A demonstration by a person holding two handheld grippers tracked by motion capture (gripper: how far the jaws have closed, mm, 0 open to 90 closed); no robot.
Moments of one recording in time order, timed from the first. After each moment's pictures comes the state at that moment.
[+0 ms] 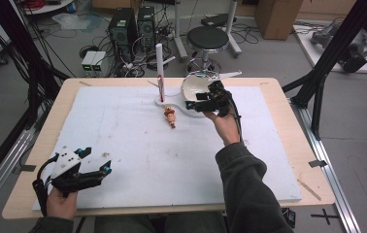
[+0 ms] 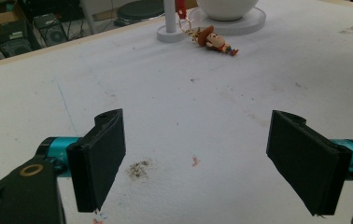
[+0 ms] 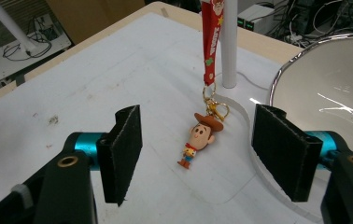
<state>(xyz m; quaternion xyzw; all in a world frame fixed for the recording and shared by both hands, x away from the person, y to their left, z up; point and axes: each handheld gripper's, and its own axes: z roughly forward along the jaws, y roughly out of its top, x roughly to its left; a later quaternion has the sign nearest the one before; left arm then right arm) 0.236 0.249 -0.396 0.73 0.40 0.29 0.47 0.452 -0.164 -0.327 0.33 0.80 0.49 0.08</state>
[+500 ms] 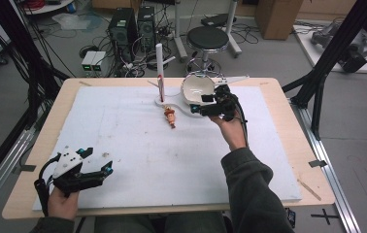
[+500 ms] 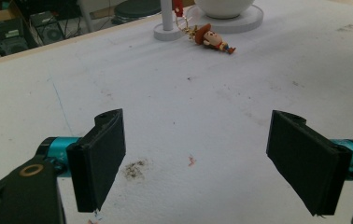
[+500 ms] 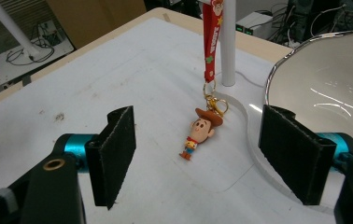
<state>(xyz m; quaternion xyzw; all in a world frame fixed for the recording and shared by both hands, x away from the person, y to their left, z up) 0.236 0.247 -0.396 0.73 0.40 0.29 0.47 0.438 -0.178 -0.327 0.33 0.80 0.50 0.08</state>
